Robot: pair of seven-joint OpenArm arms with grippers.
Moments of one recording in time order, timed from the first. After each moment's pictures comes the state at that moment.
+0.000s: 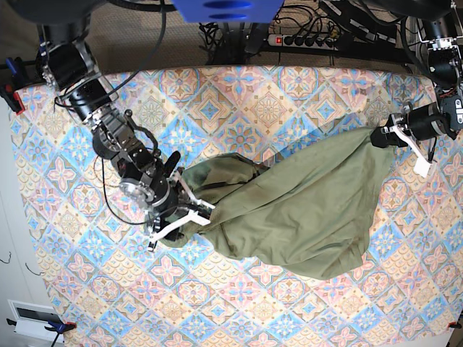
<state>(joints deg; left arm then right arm) 14.5 -35.0 -25.0 96.5 -70.5 -12.9 74.7 23.7 24.4 -38.0 89.3 -17.4 27.3 -39.9</state>
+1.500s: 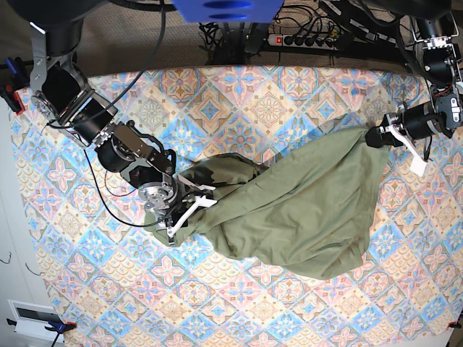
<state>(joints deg) 13.6 -32.7 -25.1 96.4 -70.5 -12.9 74.9 32.8 24.8 -57.9 75.3 -25.0 27.4 -37.2</state>
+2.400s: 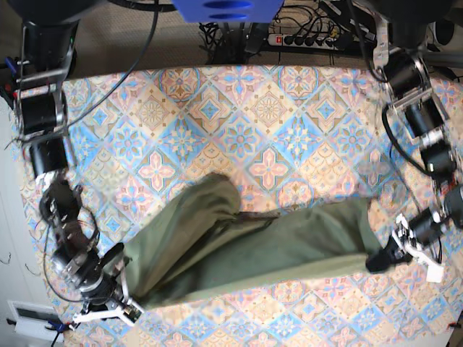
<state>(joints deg) -28.9 -23.7 -25.3 73.0 -70.5 -12.9 75.6 44.5 29.6 -27.3 76.2 -6.7 27.5 -36.7</state>
